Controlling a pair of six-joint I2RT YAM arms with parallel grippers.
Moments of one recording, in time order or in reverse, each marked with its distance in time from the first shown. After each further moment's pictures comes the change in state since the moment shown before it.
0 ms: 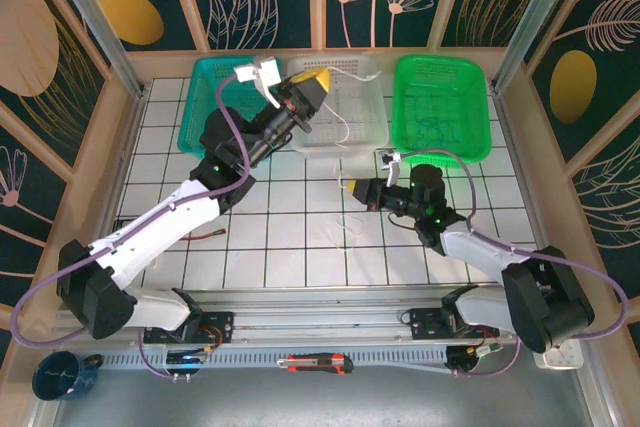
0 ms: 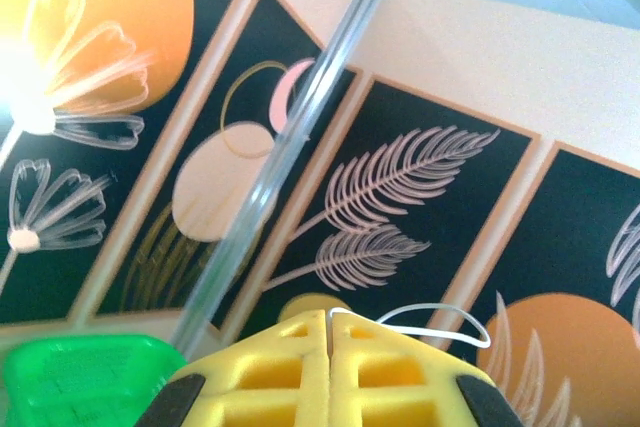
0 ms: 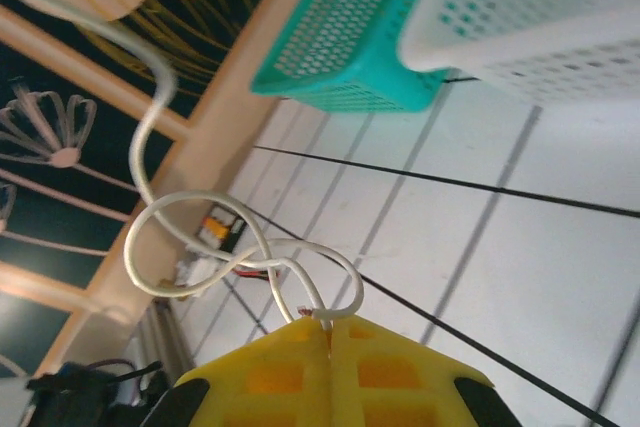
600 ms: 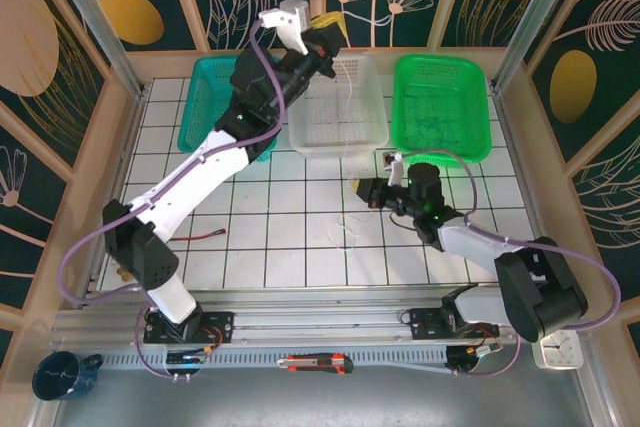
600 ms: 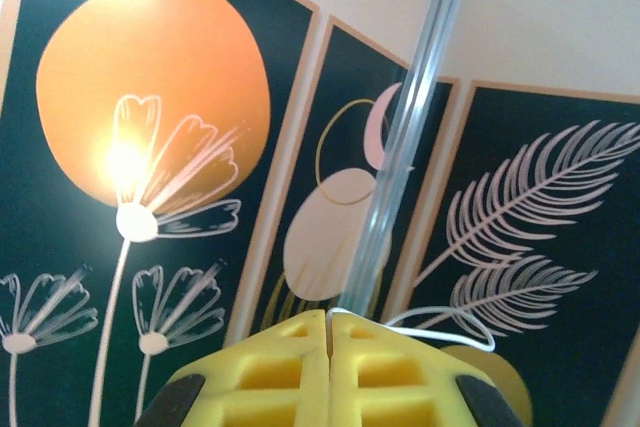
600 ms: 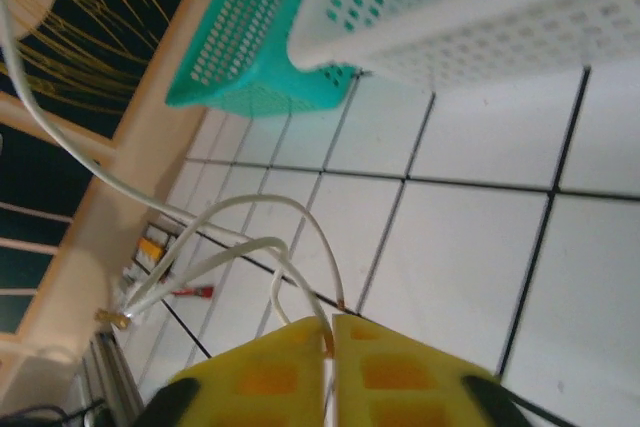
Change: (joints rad) left arm 0.050 0.354 0.518 -0.209 -0.088 0.271; right arm -0.019 0.050 0.050 -0.080 0.084 -0.012
